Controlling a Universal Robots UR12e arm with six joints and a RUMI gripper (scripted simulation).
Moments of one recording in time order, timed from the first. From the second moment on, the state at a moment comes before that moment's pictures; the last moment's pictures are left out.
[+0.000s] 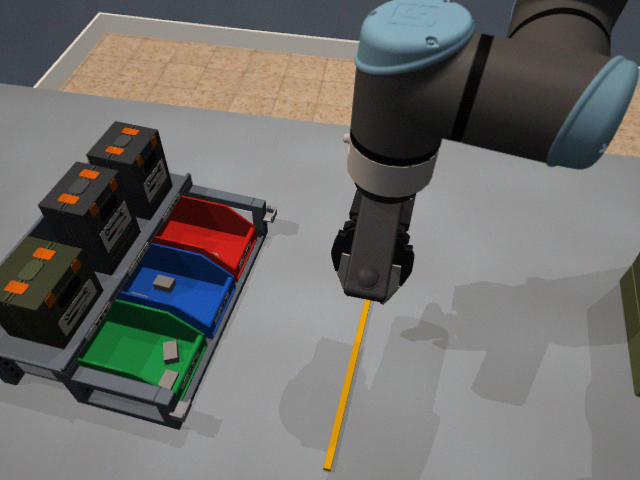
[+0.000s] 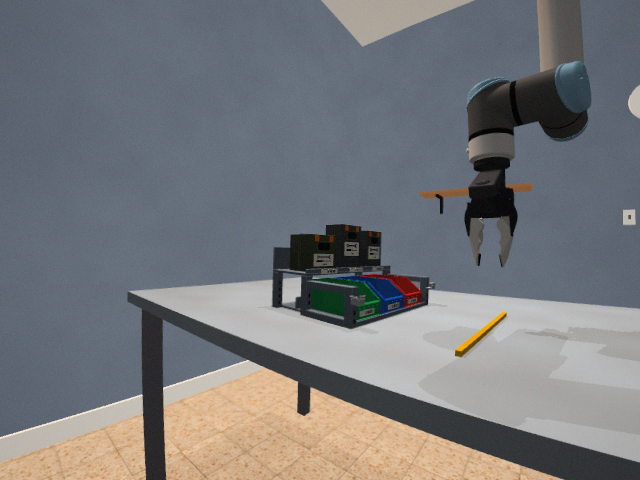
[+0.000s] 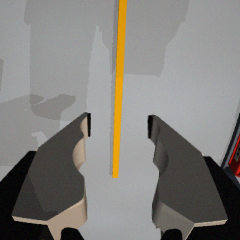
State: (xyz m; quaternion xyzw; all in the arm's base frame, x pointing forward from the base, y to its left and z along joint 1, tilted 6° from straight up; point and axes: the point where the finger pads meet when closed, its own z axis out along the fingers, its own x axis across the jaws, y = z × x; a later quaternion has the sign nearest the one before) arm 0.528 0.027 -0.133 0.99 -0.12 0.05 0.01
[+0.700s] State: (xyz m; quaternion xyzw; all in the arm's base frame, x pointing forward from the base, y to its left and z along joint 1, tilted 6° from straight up) arm 0.528 0.027 -0.138 0.99 -0.12 0.05 0.01
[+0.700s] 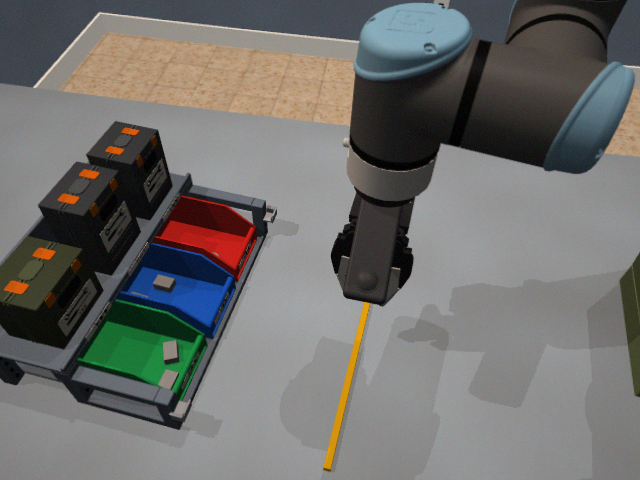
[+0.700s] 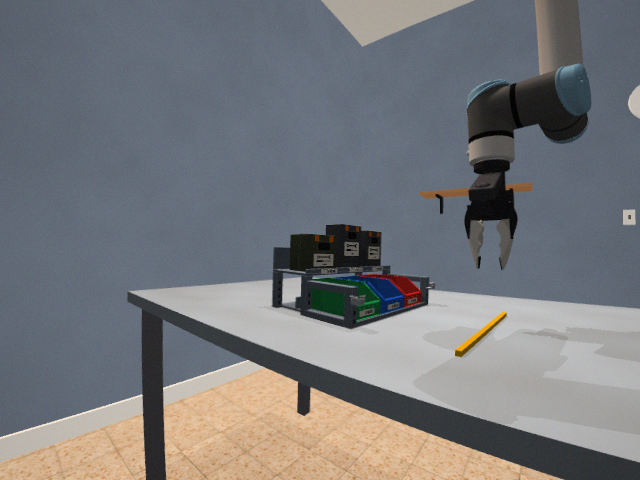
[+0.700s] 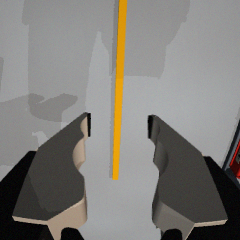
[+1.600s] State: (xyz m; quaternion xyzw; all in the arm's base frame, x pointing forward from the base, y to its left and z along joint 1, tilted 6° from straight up) arm 0.529 0.026 -0.146 0.99 -0.12 0.05 0.01
